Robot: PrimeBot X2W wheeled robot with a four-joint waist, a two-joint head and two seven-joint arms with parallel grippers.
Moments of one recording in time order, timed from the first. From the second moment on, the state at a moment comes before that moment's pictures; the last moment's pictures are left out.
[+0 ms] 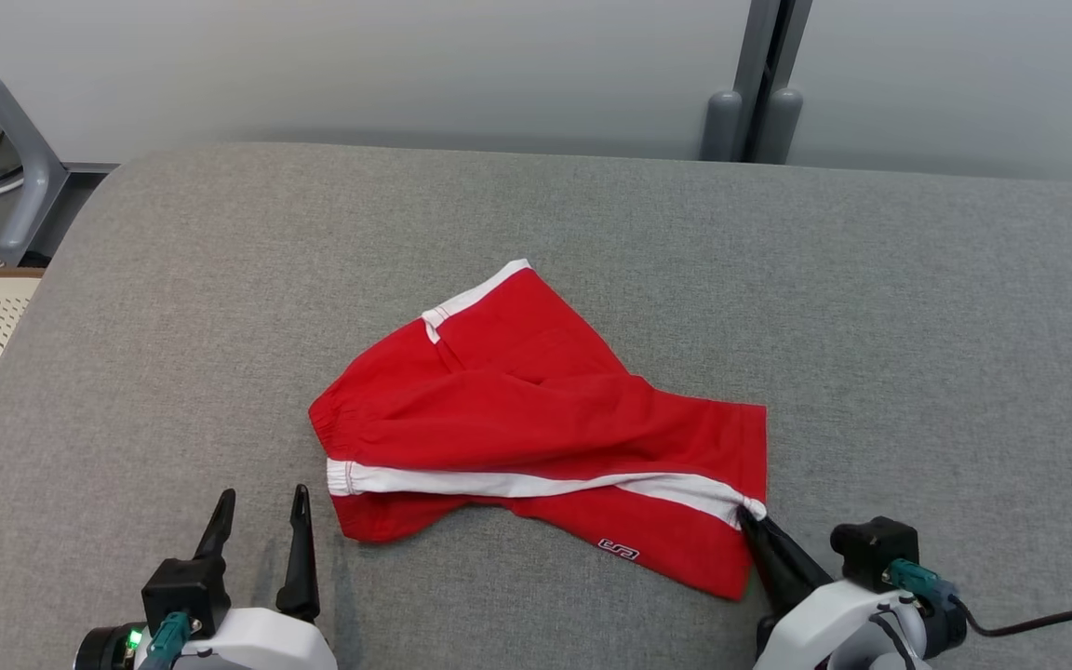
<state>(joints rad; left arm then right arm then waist) -0.05 0.05 -0.05 0.38 -0.16 0.04 -0.26 -0.26 -0.05 0.37 0.70 0.36 0.13 -0.26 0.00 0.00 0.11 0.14</state>
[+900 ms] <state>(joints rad) 0.00 0.05 -0.26 0.42 -0.29 -0.11 -0.26 -0.21 -0.05 0.15 0.66 0.27 0.13 -0.26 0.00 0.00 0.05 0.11</state>
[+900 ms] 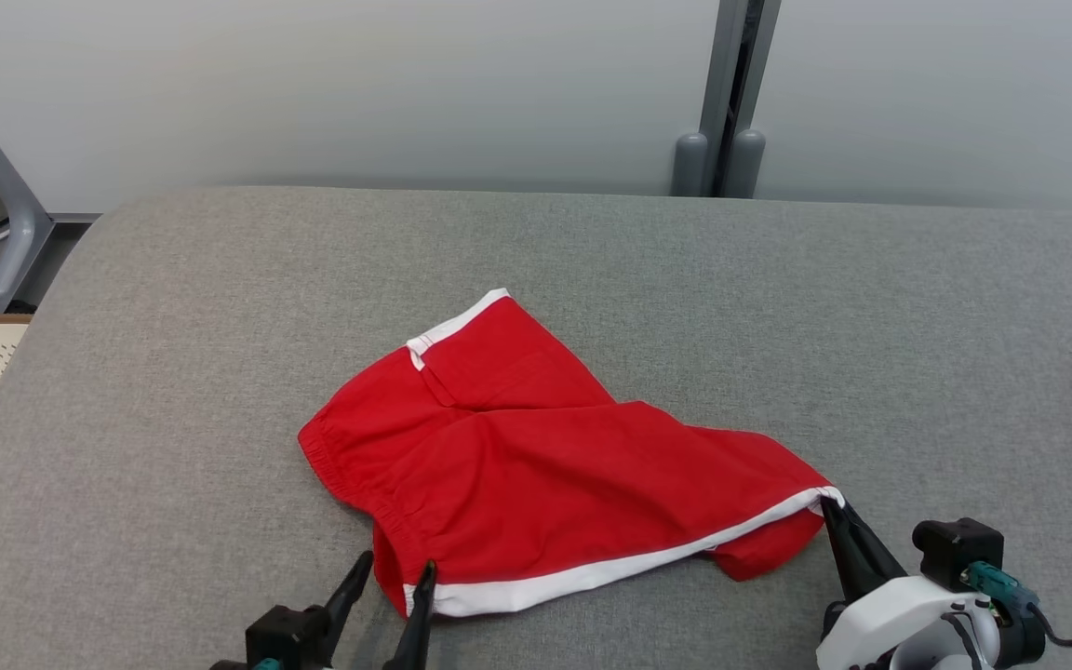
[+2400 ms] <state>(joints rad) -0.21 0.12 -0.25 0.26 -0.34 -0.13 -0.26 -0.29 -0.05 0.11 0.49 0.28 0.13 -0.26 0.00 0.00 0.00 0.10</state>
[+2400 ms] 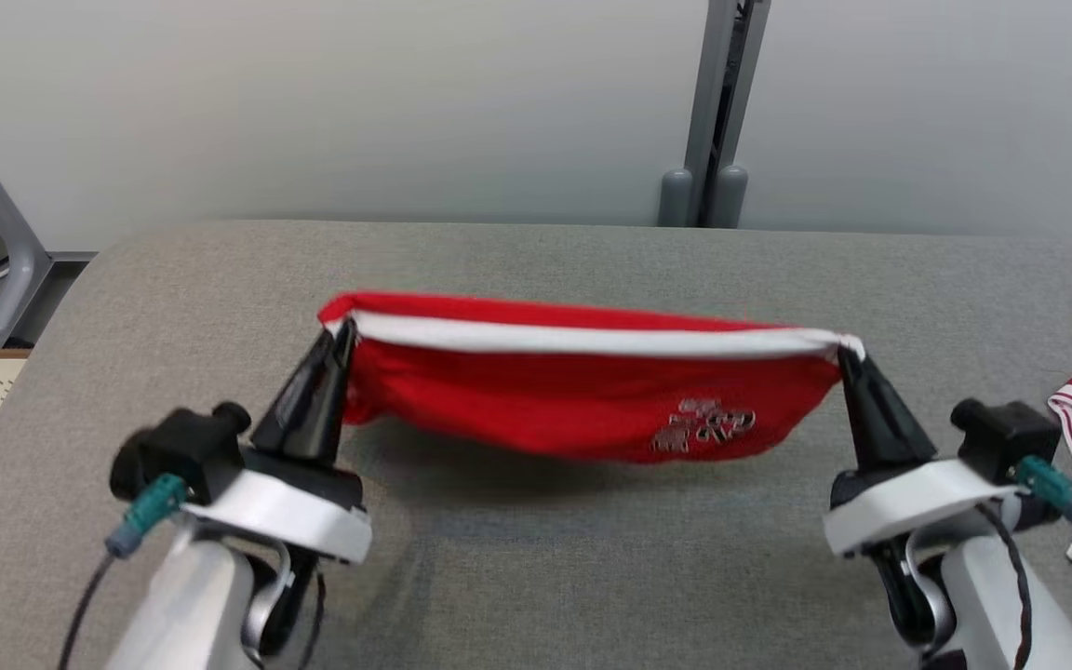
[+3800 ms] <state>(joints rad) -0.98 0.19 -0.24 0.53 -0.31 -0.13 -0.26 -0.97 -0.17 0.02 0.41 0.19 0.13 -0.26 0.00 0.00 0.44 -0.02</state>
